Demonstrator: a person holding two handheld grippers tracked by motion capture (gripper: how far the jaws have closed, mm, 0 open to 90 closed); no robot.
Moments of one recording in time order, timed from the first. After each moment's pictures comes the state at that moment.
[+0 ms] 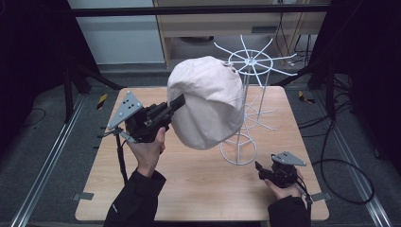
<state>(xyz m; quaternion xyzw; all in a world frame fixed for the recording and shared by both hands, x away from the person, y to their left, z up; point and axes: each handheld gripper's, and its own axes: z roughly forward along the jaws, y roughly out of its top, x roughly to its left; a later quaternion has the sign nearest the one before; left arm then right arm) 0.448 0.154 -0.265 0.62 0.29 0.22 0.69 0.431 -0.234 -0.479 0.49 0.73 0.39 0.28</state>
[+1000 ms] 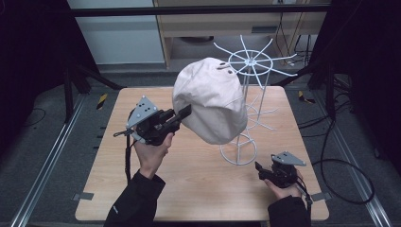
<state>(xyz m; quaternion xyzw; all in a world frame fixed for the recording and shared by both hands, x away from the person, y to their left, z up) 0.460 0.145 -0.289 0.67 0.30 0.22 0.64 0.431 -0.234 -0.480 0.49 0.73 0.39 0.27</state>
